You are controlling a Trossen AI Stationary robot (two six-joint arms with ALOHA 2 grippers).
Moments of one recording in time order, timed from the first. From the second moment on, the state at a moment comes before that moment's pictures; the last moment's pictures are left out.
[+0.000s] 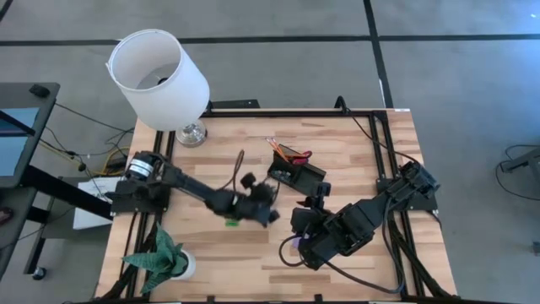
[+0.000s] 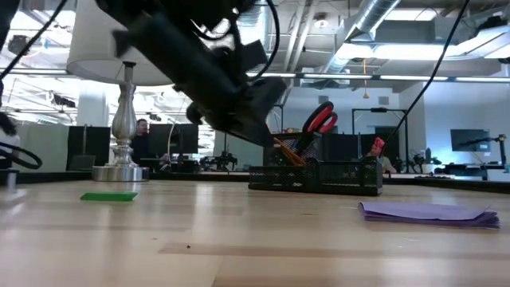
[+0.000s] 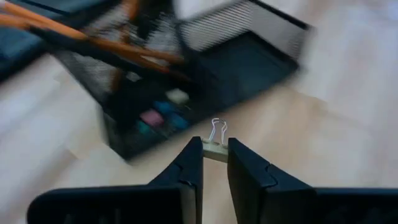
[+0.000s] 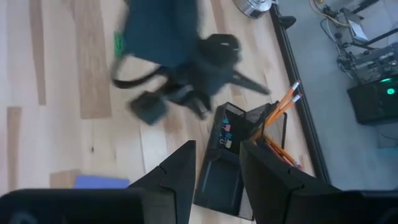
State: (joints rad) left arm -0.28 1.91 1.05 0.07 -0.77 -0.48; right arm 0.60 1.92 2.06 -1.49 0.73 0.51
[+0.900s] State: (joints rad) left arm -0.02 1.95 1.05 0.18 -0.56 -0.40; right arm 0.52 1.92 2.06 -1.51 0.73 0.52
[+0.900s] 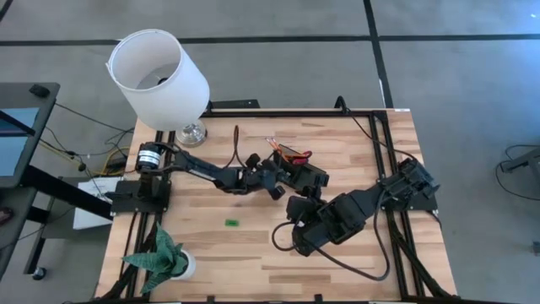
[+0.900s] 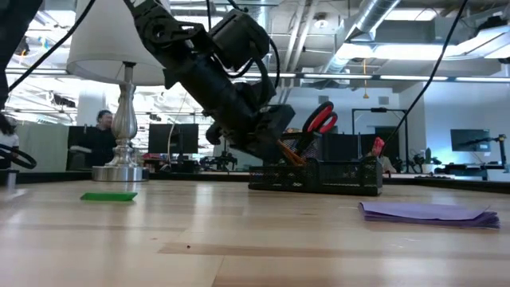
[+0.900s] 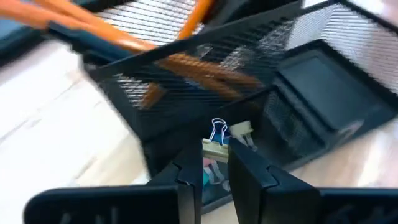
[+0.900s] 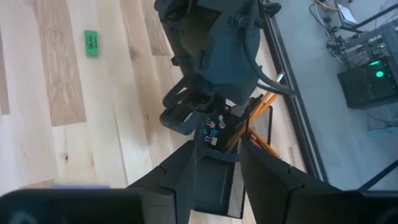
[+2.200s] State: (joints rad) left arm -0.02 1.51 1.05 -0.30 -0.14 -0.34; right arm 0.61 1.79 2.06 -1.57 0.84 0.57
